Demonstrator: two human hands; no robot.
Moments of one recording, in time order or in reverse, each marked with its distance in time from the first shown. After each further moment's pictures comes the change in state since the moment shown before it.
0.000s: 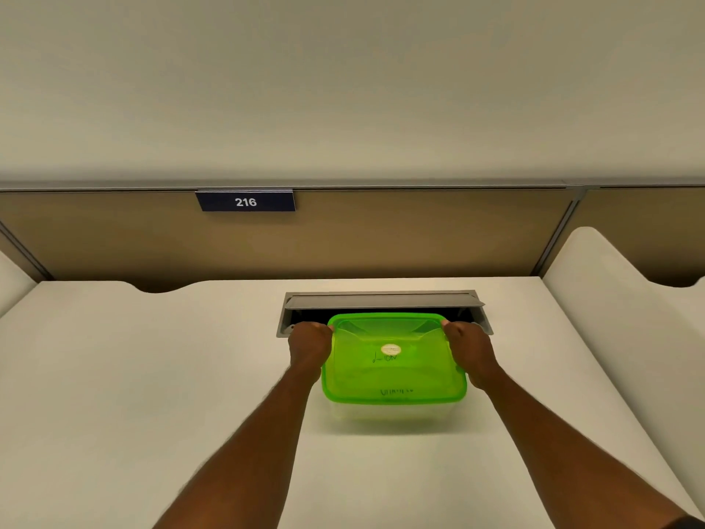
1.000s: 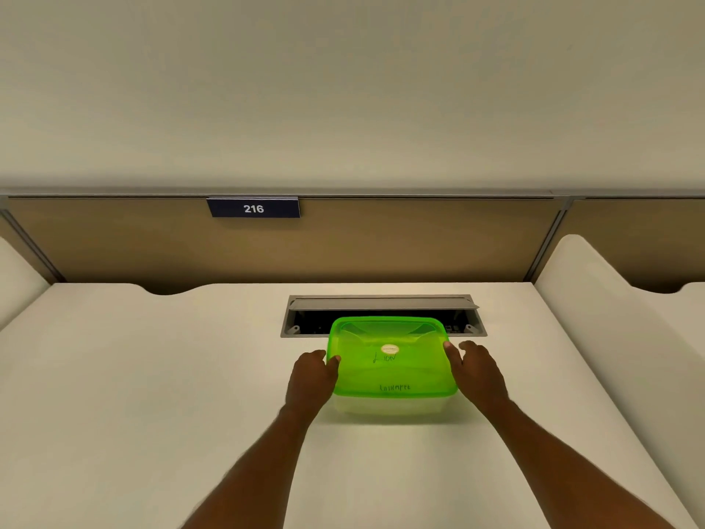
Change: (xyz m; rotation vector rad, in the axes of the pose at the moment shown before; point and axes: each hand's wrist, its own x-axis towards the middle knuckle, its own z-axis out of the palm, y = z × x) left_hand -0.037 -0.053 -0.014 0.518 -0.116 0.297; right_hand -0.054 0.008 -0.013 -0.297 0.042 0.067
